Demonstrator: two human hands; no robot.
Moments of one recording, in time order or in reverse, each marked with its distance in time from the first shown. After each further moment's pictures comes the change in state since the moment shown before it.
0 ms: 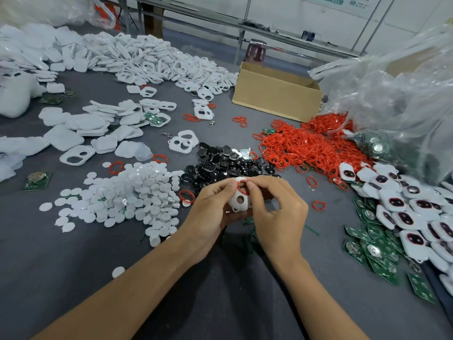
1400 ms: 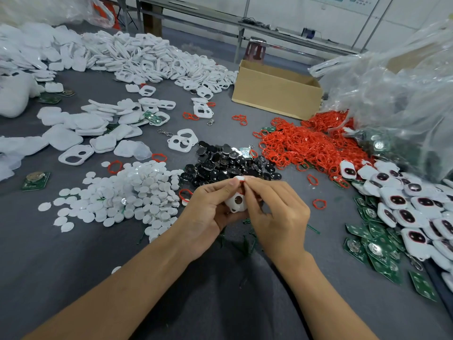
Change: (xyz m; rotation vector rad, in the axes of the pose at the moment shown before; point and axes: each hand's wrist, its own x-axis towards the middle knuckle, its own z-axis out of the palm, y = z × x) left_hand 0.001 0.001 -0.010 -0.183 -0.126 -0.071; right_hand -0.001 0.007 -0.003 -0.195 0.065 -0.373
